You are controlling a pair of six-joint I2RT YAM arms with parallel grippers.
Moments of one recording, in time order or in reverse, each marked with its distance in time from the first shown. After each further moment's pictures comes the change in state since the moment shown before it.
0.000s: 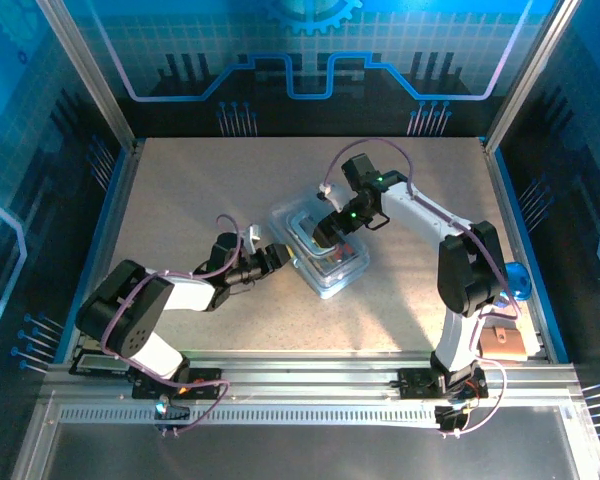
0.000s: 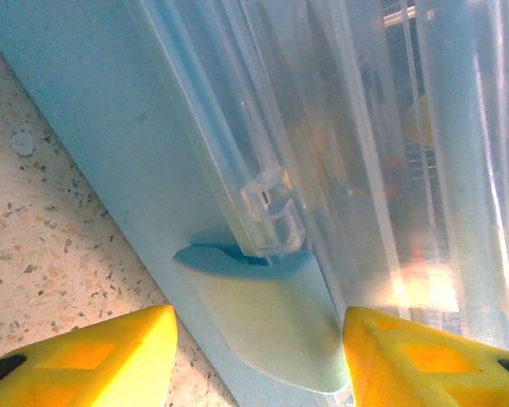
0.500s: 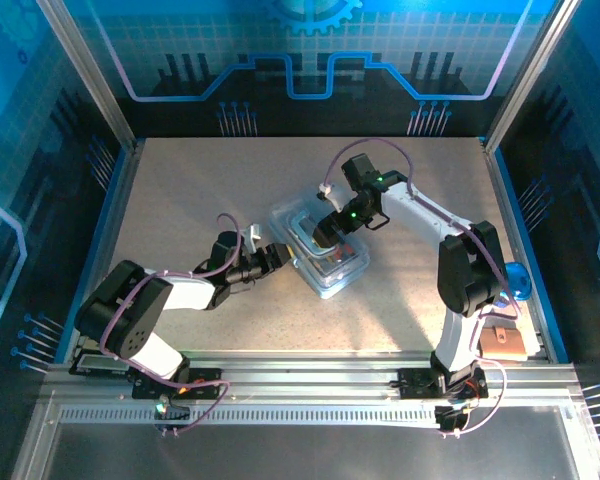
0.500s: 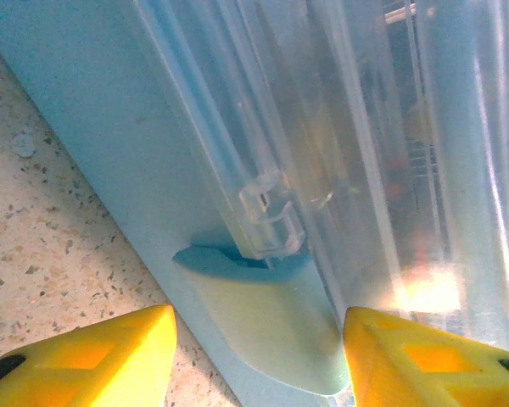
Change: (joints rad) left arm 0.000 -0.003 0.016 -0.027 0.000 0.010; right arm 0.000 0.000 0.000 0.000 0.000 0.000
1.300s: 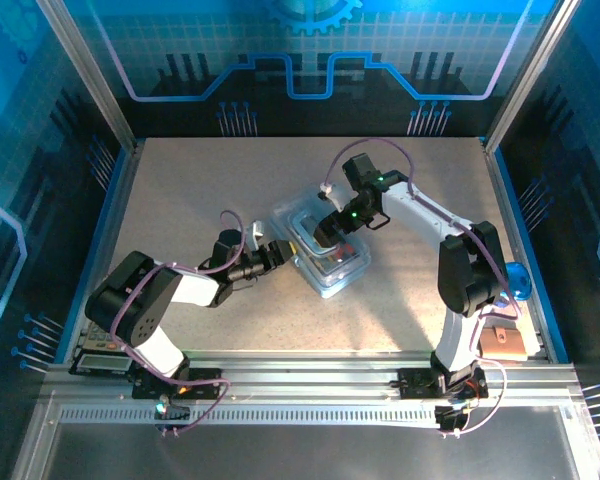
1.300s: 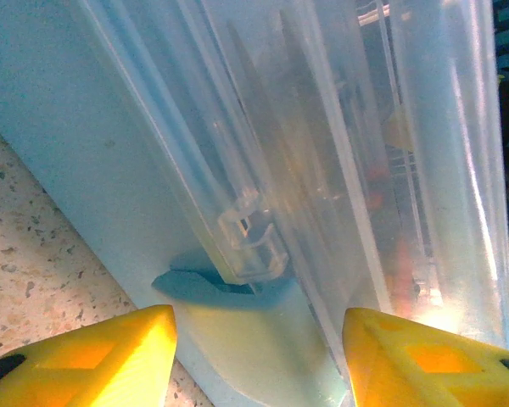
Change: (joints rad) left arm 0.006 0.083 0.011 0.121 0.037 -0.004; right arm -0.002 0.000 0.000 -0.003 0.008 0.000
